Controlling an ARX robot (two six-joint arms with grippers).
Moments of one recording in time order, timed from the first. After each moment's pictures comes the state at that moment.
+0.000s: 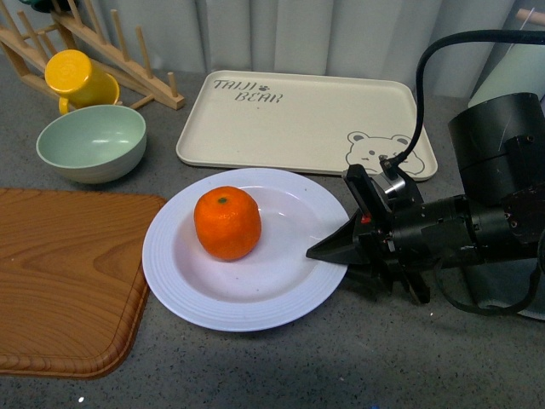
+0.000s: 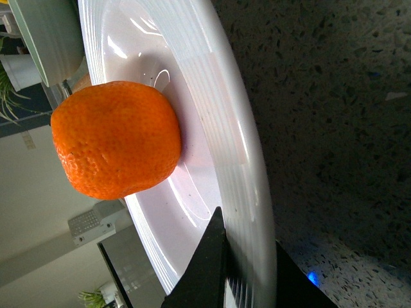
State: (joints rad) left arm 0.00 0.00 0.02 0.00 0.00 0.00; right arm 0.26 2.25 0.94 0.32 -0.81 0.81
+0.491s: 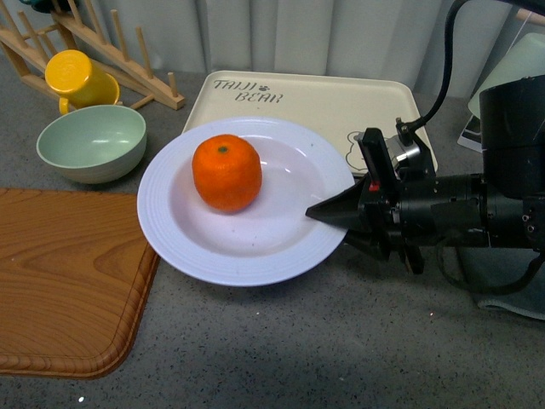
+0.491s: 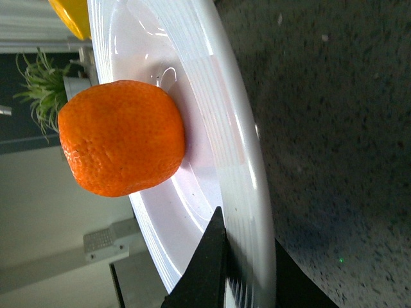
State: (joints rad) left arm 0.00 0.00 0.02 0.00 0.00 0.00; right arm 0.25 2.22 0.86 0.71 -0.81 0.97
